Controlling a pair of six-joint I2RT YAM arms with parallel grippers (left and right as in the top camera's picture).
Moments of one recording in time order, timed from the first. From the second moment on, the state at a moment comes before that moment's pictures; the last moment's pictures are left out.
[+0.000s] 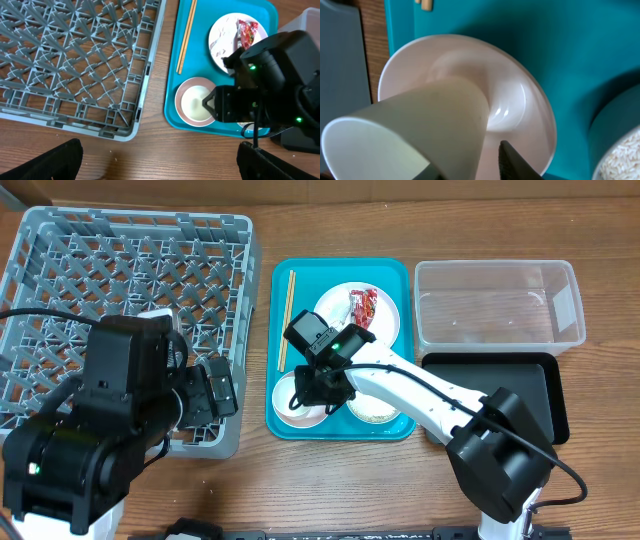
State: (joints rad) left arm -0.25 1.13 1.68 -1.55 -0.07 -0.42; right arm 0.79 1.95 1.47 -0.89 -0.19 0.69
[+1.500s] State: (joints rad) left arm -0.24 1.36 1.67 -1.19 1.30 -0.07; right arm 0.22 1.37 1.47 -0.83 -1.09 0.10
